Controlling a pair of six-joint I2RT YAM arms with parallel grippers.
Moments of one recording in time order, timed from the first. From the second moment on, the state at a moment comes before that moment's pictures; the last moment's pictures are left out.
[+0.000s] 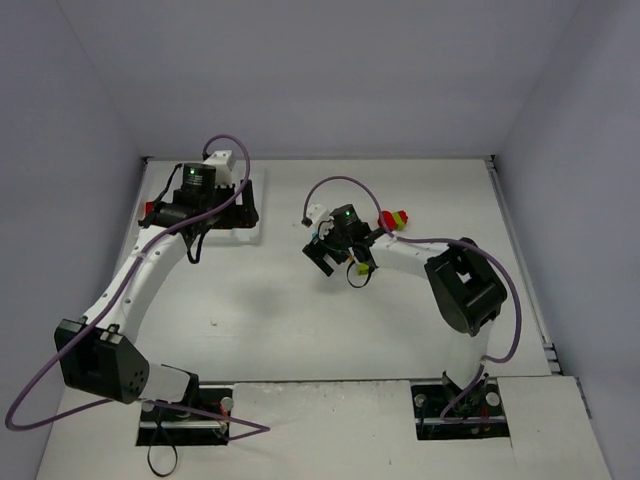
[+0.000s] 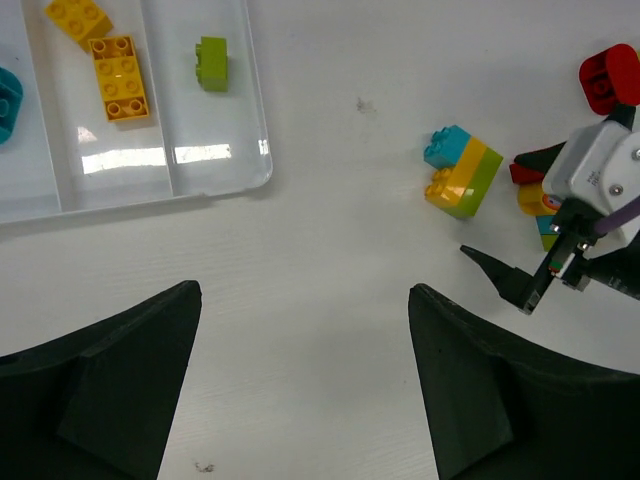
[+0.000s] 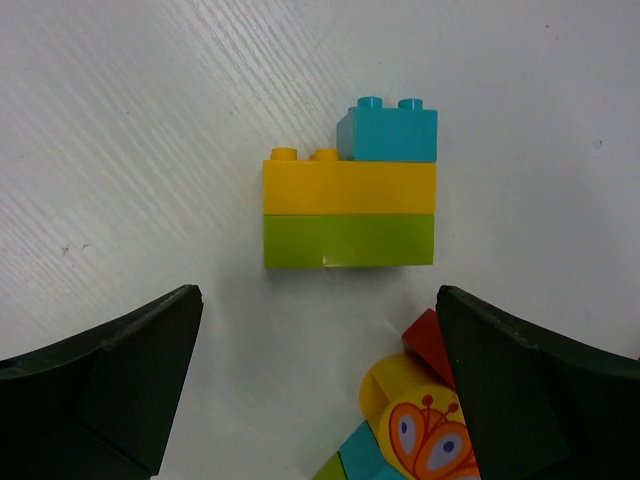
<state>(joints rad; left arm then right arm) -0.25 1.37 1.32 -0.63 0.07 -0.23 0.63 1.87 1.11 -0.04 -0.09 -0.31</state>
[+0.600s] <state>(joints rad) -0.25 1.37 1.31 -0.62 0.10 -0.23 0.58 2.02 1.25 -0.05 -0.18 -0.35</state>
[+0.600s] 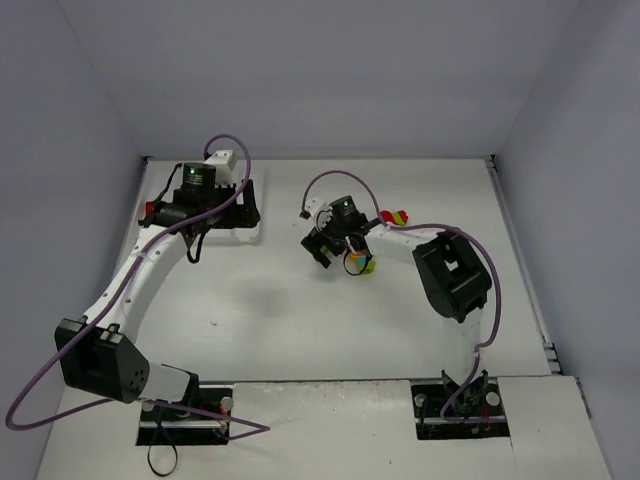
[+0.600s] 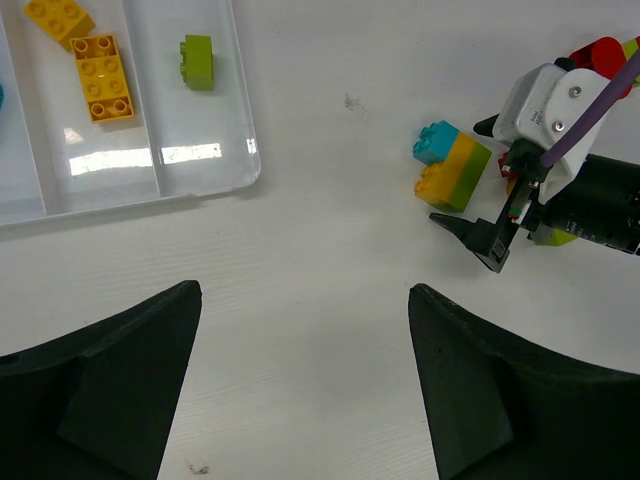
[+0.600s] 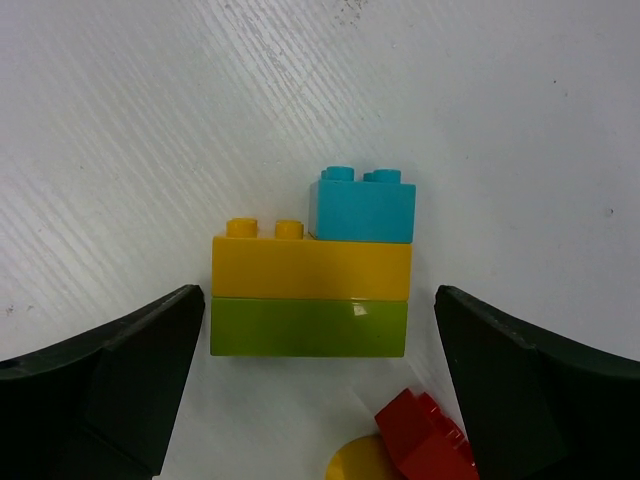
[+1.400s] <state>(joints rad) -0.27 1.39 1.31 -0.60 0.30 -0.27 0.60 1.77 0.97 0.06 -0.33 -0.34</state>
